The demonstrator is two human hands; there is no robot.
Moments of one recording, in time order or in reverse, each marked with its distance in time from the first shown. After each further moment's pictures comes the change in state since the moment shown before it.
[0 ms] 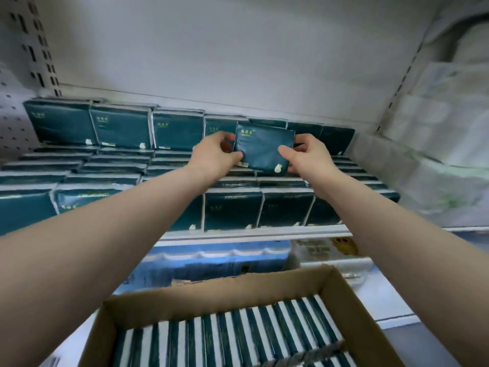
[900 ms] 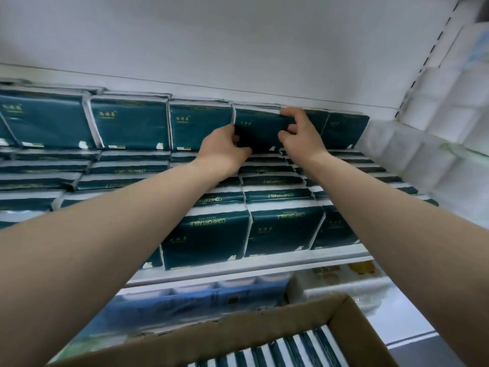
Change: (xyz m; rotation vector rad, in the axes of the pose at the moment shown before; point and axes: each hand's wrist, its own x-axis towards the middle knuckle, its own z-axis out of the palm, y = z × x) left_hand 0.085 -0.020 0.077 0.082 -0.088 -0.021; right_hand 0.118 0.059 0.010 -0.171 0.004 -0.078
